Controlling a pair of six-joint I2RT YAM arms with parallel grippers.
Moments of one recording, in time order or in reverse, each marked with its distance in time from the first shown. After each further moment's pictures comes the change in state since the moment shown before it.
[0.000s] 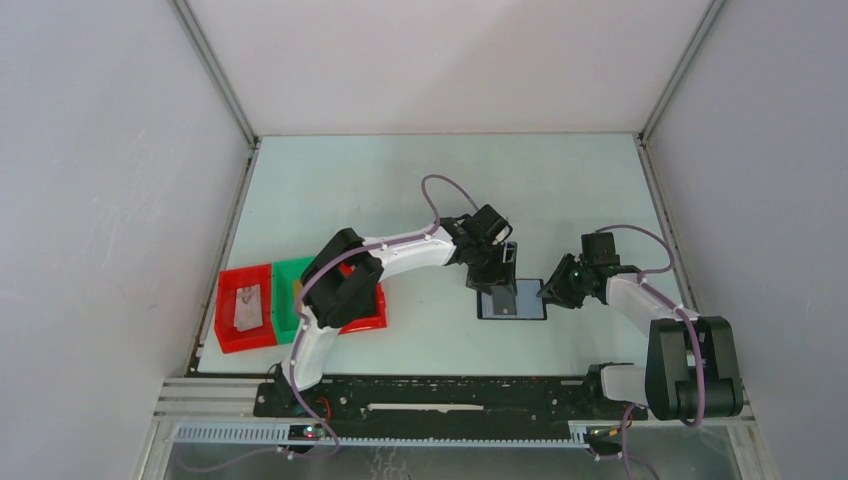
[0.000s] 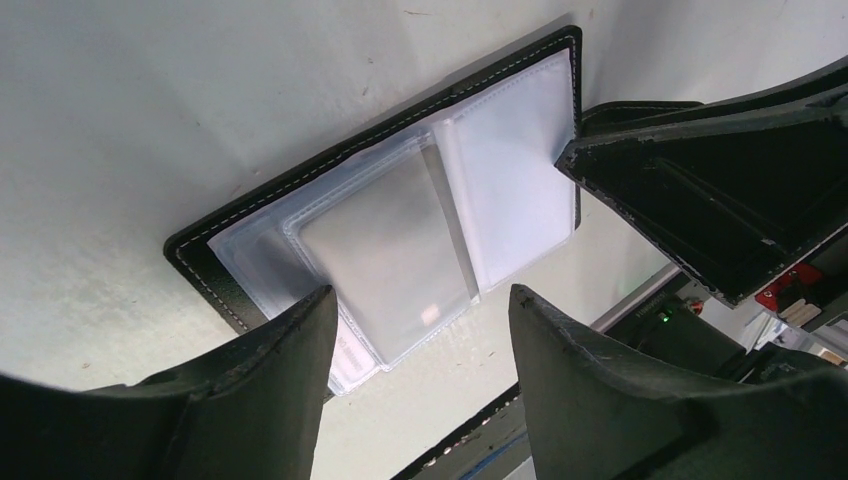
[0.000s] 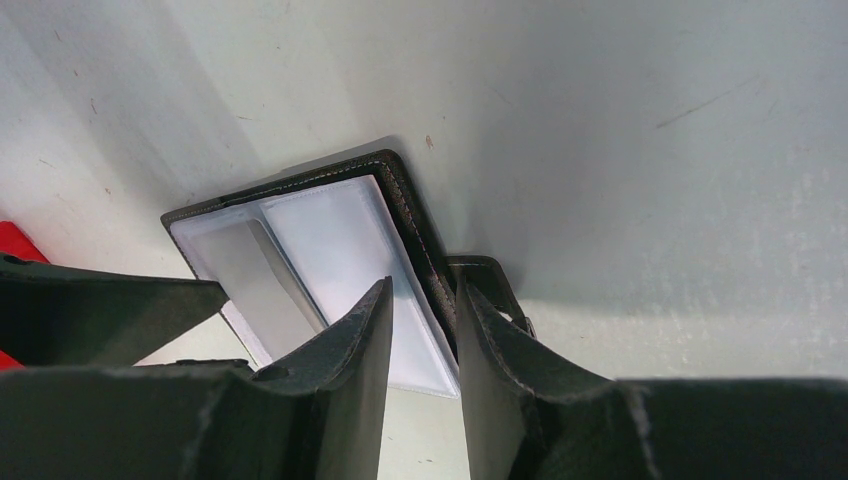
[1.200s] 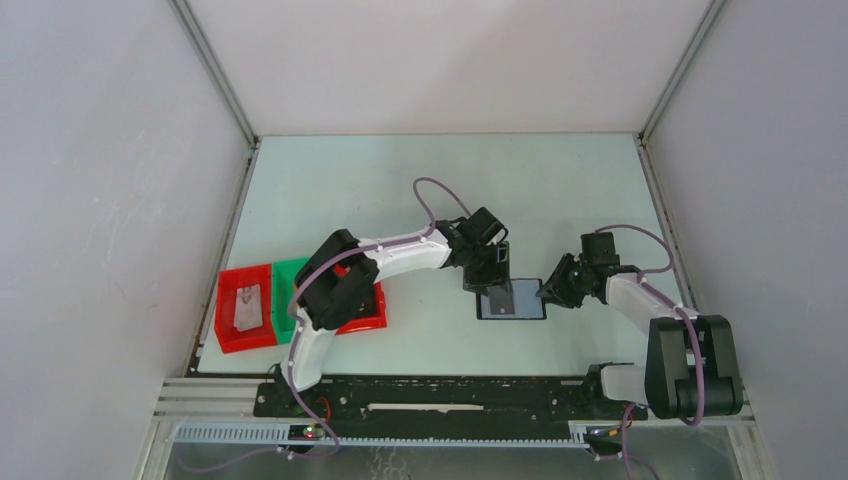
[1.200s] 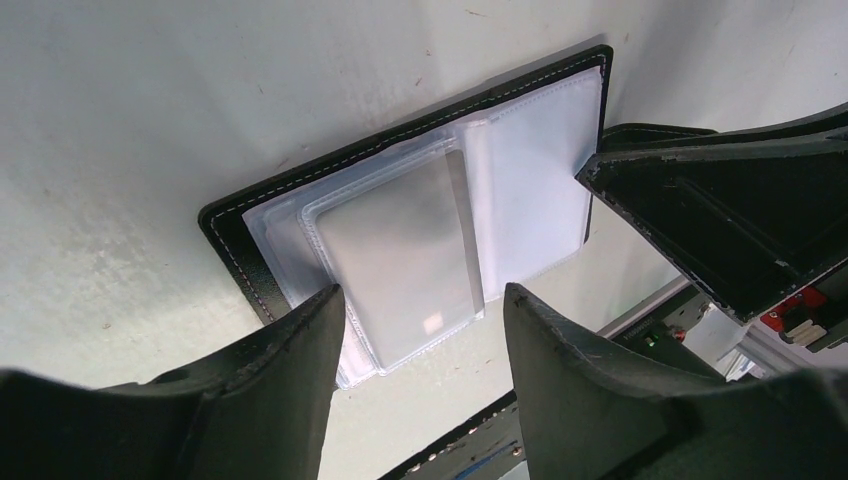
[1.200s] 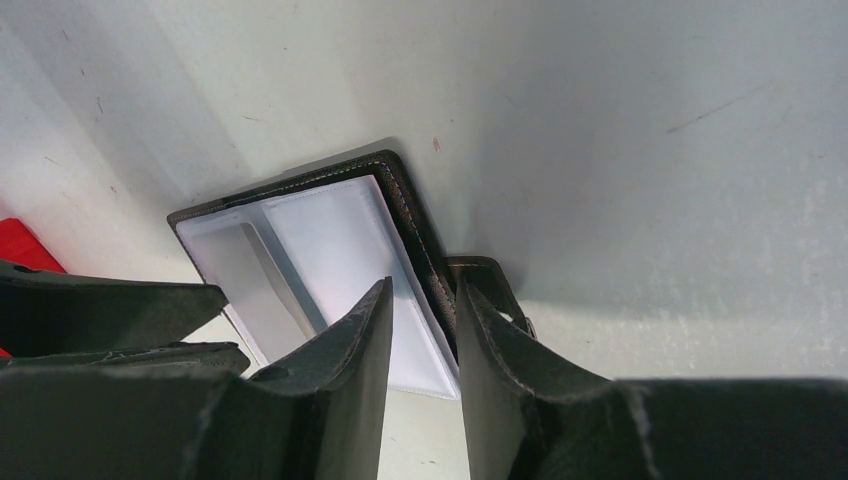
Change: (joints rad) left arm 0.002 -0.034 -0.062 0.024 -0.053 -0.097; right arm 0.000 0.006 0.000 0.010 -0.011 0.000
